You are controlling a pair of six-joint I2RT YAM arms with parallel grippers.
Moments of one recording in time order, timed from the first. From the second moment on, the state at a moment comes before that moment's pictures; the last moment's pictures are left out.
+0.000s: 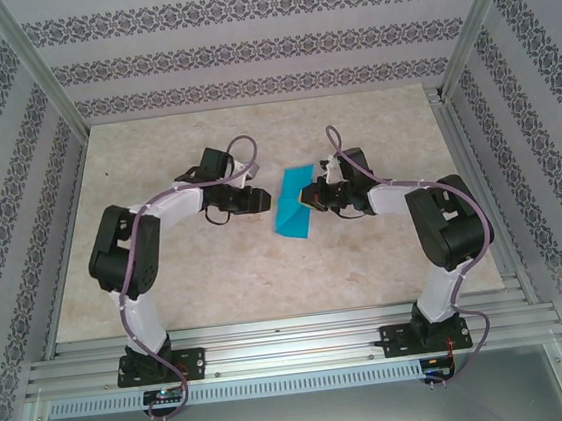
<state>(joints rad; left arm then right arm) -0.37 1.85 1.20 -0.34 0.69 -0.29 0.32 1.78 0.90 0.13 -0.71 0.74</state>
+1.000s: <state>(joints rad) -0.34 1.17 0.78 0.44 0.93 -0.95 0.48 1.35 1.08 0.27 -0.91 0.75</state>
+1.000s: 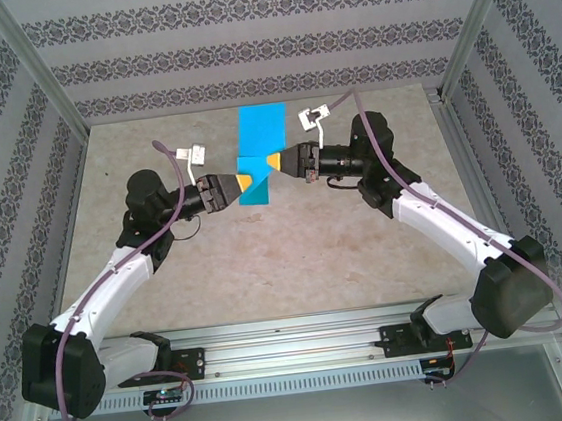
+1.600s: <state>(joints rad) -0.35 1.11 0.79 0.34 0.89 -0.89 0.45 1.34 1.07 0.26 -0.91 0.75</state>
